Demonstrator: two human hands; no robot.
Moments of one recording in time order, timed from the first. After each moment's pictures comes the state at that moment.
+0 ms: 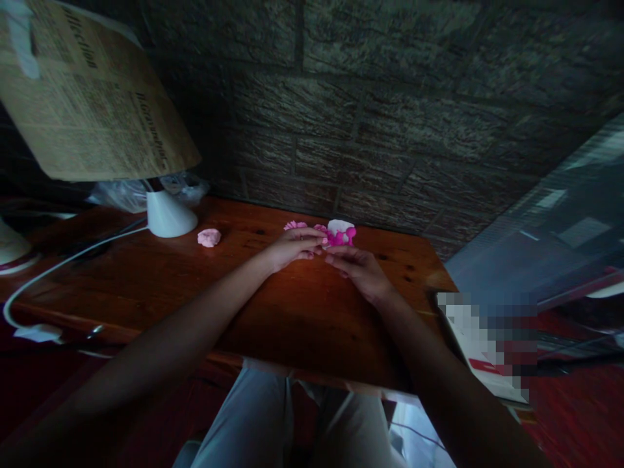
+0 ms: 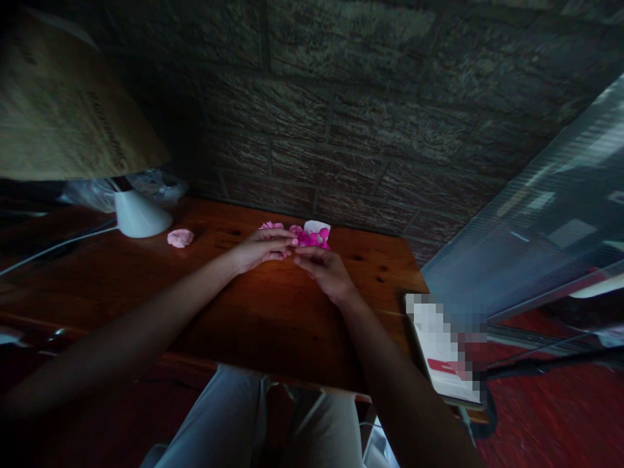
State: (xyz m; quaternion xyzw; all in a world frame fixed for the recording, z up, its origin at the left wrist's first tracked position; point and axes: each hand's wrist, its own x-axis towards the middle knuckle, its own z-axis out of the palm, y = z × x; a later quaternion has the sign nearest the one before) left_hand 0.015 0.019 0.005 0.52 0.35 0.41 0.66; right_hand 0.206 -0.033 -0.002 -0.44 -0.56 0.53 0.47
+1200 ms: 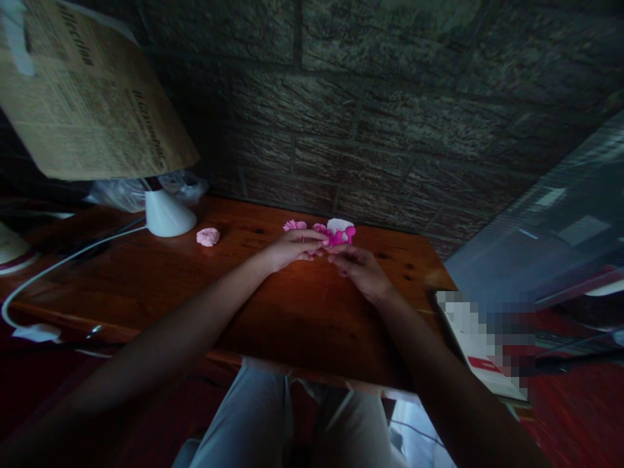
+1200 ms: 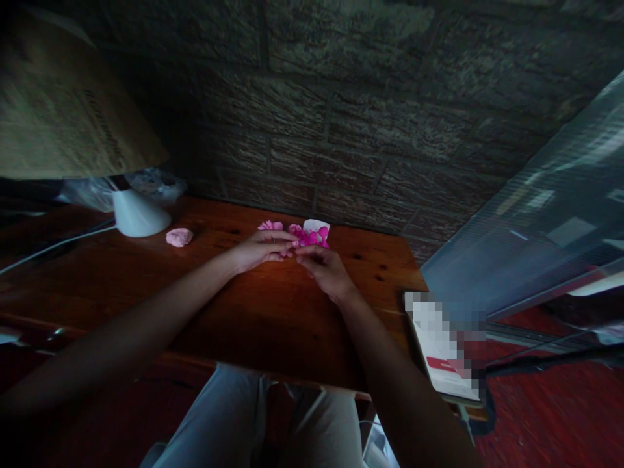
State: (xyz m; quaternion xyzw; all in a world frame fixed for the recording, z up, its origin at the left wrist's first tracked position) left_hand 0.014 0.018 0.001 0.56 0.35 0.38 0.65; right_hand 0.208 -0.033 -0.001 -0.44 -0.56 0.53 0.46
